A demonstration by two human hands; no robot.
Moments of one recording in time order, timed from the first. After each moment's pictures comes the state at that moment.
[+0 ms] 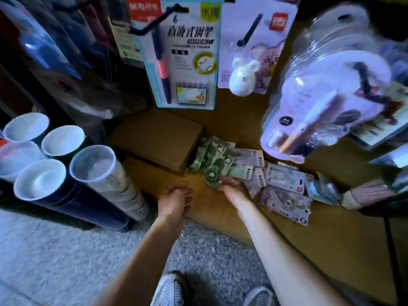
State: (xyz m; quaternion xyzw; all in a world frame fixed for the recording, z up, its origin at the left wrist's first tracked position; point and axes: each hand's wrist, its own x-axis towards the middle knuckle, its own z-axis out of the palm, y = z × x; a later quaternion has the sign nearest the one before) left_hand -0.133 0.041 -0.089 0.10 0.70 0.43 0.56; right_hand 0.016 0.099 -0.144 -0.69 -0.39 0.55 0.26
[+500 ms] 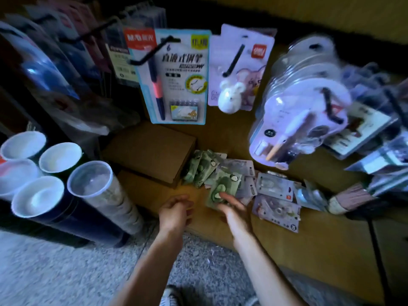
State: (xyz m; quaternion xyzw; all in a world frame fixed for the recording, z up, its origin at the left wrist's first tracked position) left_hand -0.123 0.040 -0.098 0.11 0.69 0.44 0.56; right_hand 0.017 0.052 -0.132 -0.67 -0.30 0.52 0.43
